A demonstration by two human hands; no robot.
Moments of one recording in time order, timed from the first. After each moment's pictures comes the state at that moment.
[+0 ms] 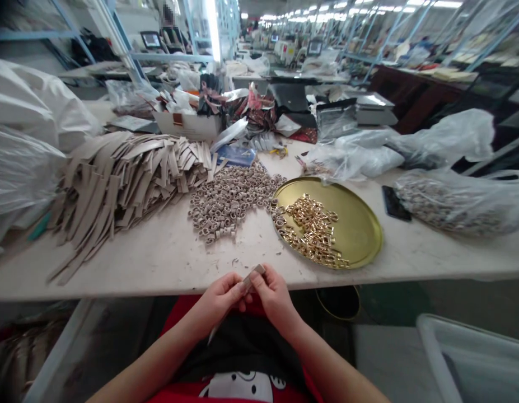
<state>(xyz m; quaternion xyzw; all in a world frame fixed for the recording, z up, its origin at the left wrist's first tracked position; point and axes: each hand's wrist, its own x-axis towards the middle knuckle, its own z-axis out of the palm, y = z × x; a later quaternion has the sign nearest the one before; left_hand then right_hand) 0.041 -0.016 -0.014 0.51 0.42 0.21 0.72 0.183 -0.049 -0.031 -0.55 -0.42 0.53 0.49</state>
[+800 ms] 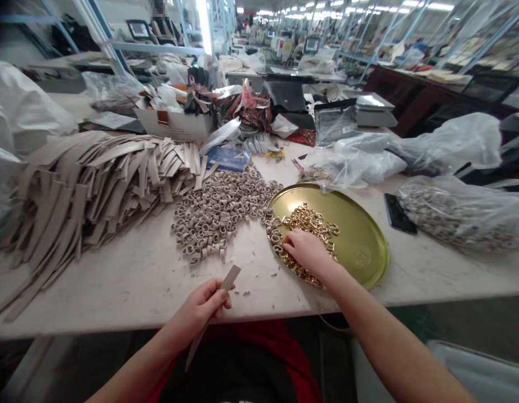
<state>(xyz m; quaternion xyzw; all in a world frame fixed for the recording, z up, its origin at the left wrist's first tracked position) 0.040 0.031 -0.023 0.54 0.47 0.19 0.68 0.311 0.076 -0.020 -0.69 -0.72 0.10 -0.02</state>
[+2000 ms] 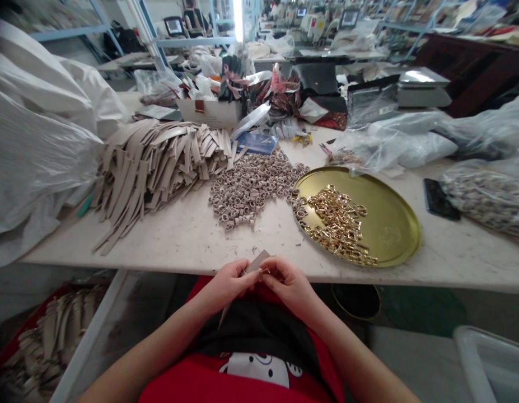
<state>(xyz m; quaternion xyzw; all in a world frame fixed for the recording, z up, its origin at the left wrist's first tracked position) 0.025 -0.013 -0.010 0.60 0.46 0.17 0.63 0.189 -0.048 -0.023 -0.50 -0.47 0.58 0.43</state>
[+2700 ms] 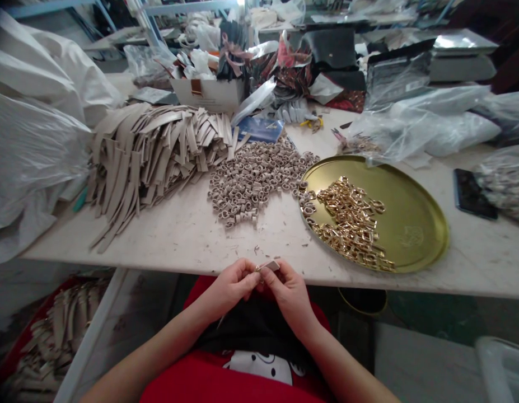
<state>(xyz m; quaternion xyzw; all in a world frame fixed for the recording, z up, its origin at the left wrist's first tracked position) 0.031 -0.012 -0.020 0.51 0.45 0.21 0.70 0.170 -0.048 -0.035 -0.54 -0.33 0.60 0.49</state>
